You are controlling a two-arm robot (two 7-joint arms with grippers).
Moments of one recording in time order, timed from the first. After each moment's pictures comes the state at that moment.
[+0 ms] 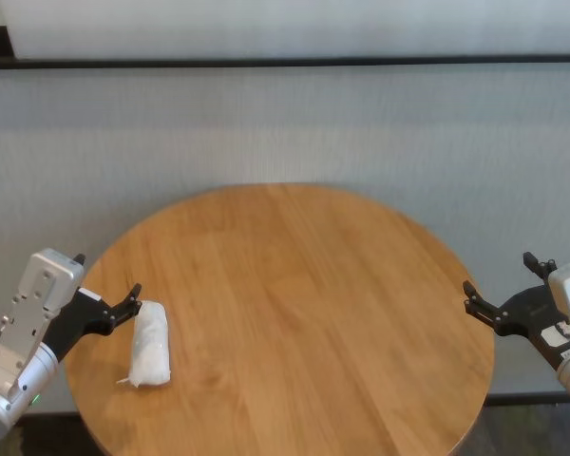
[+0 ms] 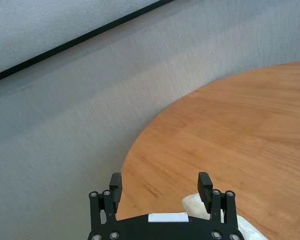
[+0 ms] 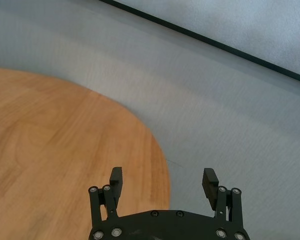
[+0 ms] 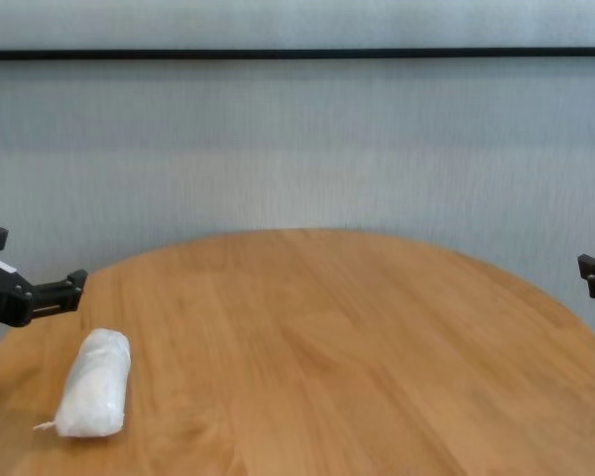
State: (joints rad) left arm -0.20 0.60 0.45 -1.41 -0.25 -0.12 0.03; right arm 0.20 0.60 -0.45 -1.41 0.25 -0.12 -0.03
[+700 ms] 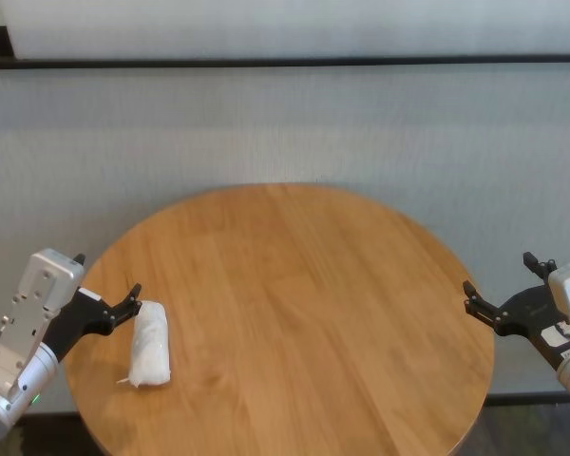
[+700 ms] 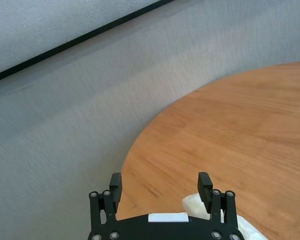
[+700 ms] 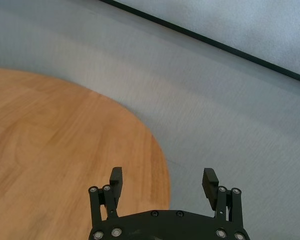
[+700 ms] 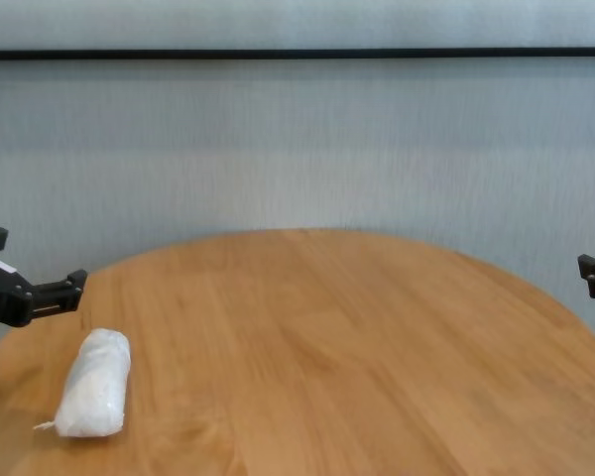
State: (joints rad) left arm -0.20 0.60 0.45 -1.41 -0.25 -0.12 0.03; right arm 0.20 0.60 -0.45 -1.41 0.25 -0.12 -0.03
